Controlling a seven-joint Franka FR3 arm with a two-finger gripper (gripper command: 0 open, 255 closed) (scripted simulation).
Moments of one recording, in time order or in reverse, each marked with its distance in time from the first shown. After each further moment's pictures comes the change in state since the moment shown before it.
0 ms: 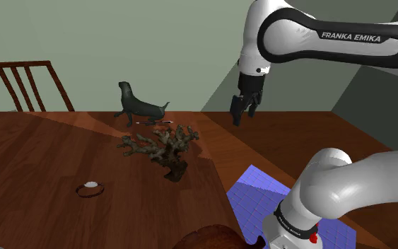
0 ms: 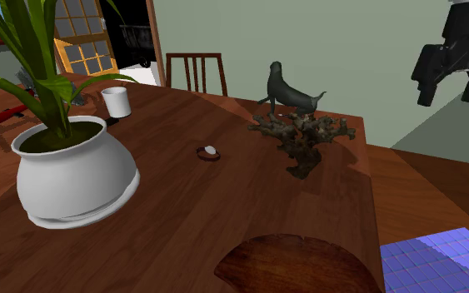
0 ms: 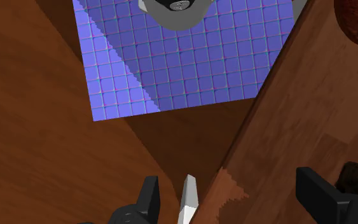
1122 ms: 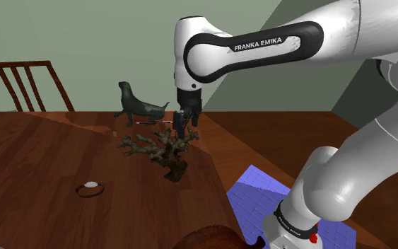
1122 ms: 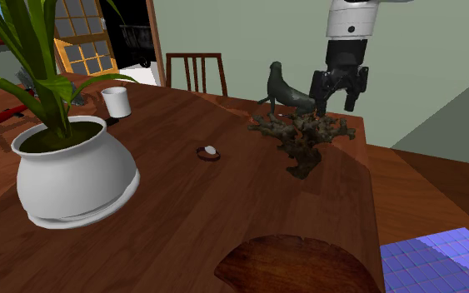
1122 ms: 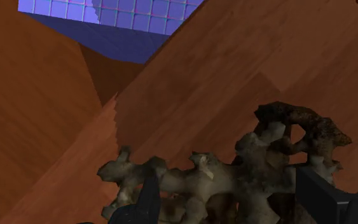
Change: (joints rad) arm 0.131 0.489 0.134 0.221 0.060 0.285 -0.067
